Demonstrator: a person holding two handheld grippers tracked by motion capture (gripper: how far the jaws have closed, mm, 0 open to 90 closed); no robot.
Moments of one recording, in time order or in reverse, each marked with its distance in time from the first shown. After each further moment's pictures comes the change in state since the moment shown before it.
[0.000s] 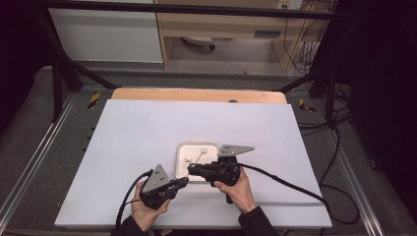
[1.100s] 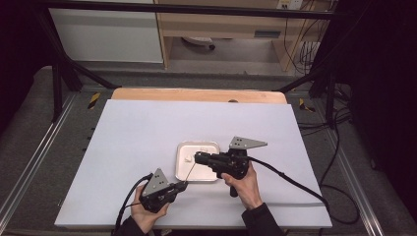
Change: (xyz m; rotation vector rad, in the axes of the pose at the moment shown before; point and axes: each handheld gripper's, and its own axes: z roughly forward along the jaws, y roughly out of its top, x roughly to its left) left arm -0.003 -0.011 0.000 0.000 -0.019 0.000; right arm -0.002 0.023 -0.026 -0.119 -0.021 0.009
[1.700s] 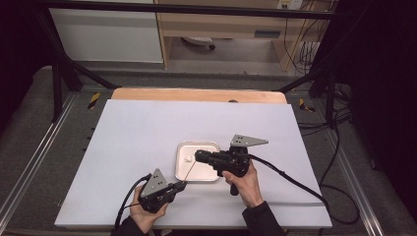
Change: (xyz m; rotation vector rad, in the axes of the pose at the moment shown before) left arm 0.000 -0.002 -0.002 -0.008 0.013 0.004; right arm -0.003 0.004 -0.001 -0.006 0.008 0.016
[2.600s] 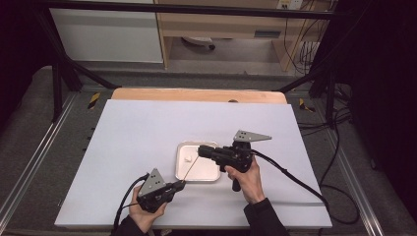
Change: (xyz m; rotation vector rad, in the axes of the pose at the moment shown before) left arm 0.003 -0.003 -0.001 -0.024 -0.007 -0.019; right arm -0.006 0.010 -0.005 -0.014 -0.019 0.015
